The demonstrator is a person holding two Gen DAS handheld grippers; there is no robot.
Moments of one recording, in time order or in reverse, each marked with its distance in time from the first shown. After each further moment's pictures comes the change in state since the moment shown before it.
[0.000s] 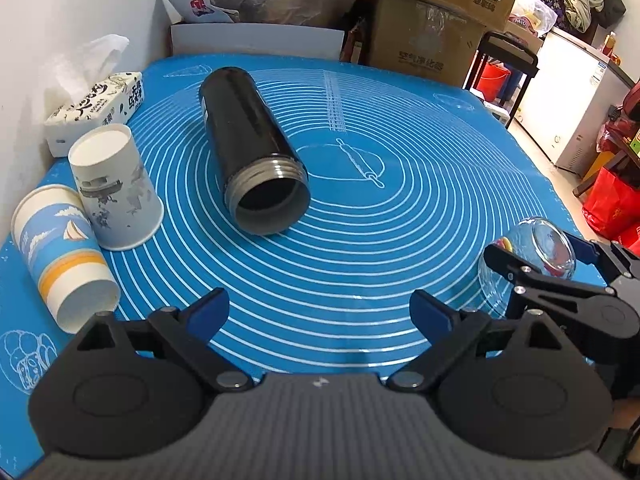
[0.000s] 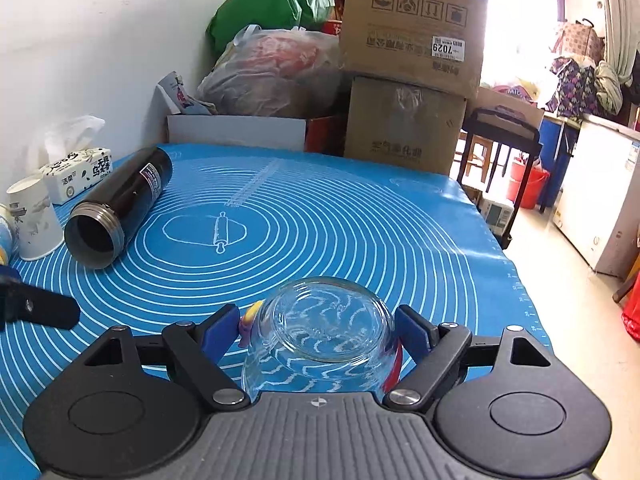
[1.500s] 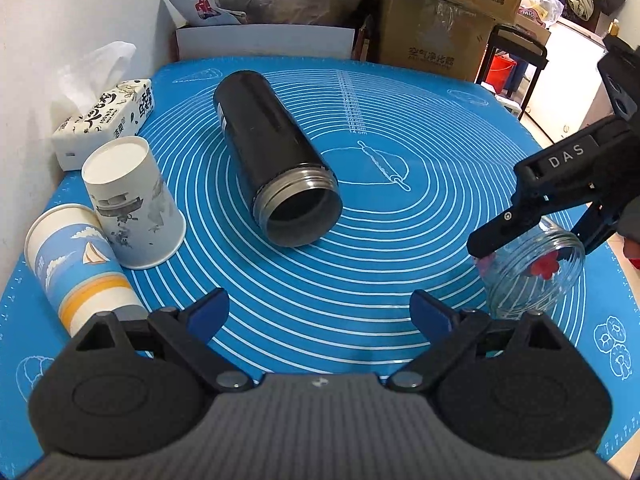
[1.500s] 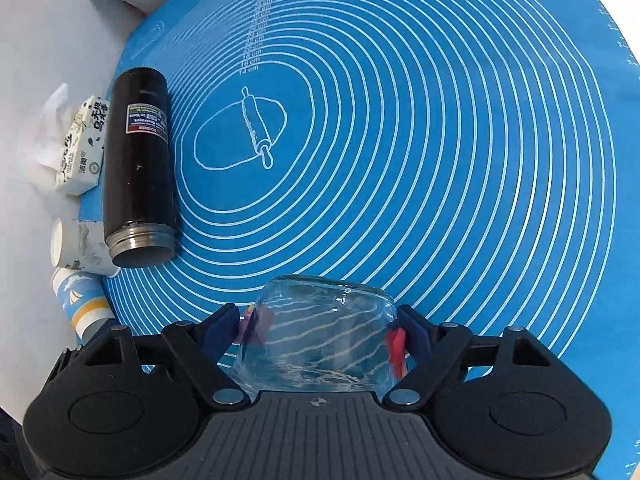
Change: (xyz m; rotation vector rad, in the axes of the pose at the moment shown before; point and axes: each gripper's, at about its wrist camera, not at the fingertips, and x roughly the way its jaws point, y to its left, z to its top) left arm 0.006 0.016 0.012 0.043 0.010 0.035; right arm 0.111 -0.019 0.075 0.409 0.856 0.362
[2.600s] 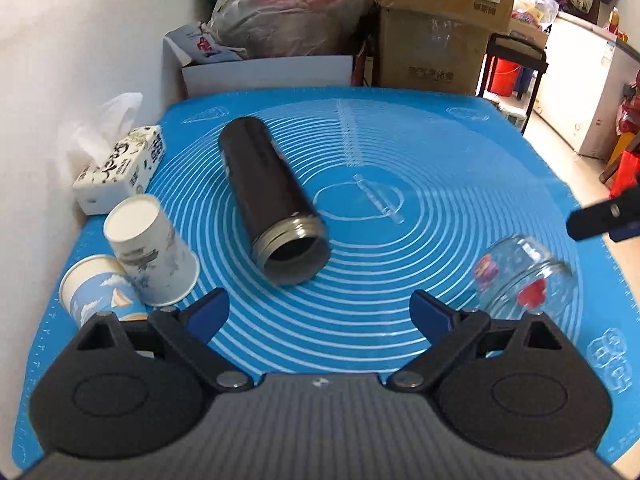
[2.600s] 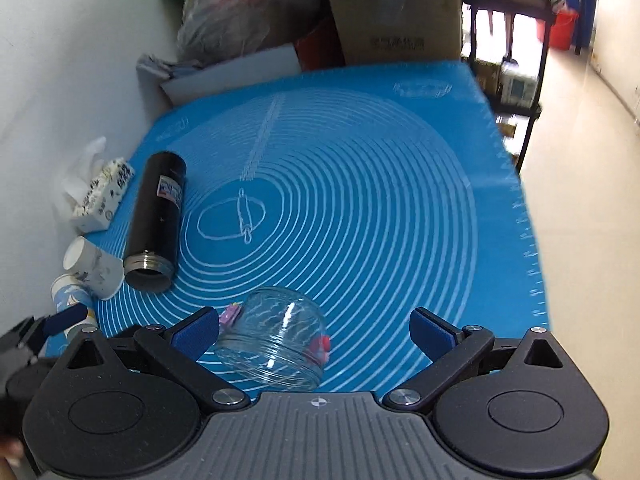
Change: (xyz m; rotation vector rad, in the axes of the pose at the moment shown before) left arm -0.023 -0.025 0.018 0.057 -0.046 0.091; right arm -0.101 -0.006 -0.067 -0.151 -0.386 -0.133
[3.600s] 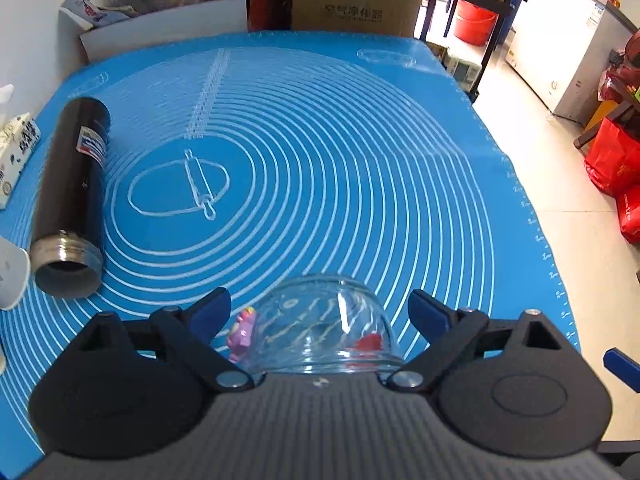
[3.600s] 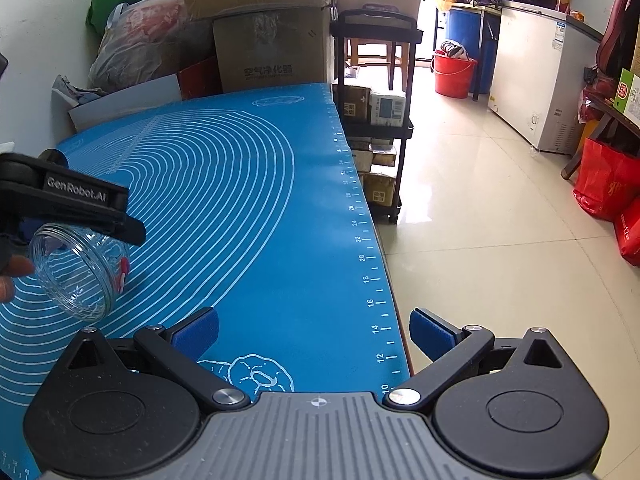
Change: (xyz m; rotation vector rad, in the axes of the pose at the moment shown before) left arm 0.062 -0.146 0.044 -0.002 0.186 -0.094; right arm -0.005 -0.099 -0.124 0.031 -0.277 -0.295
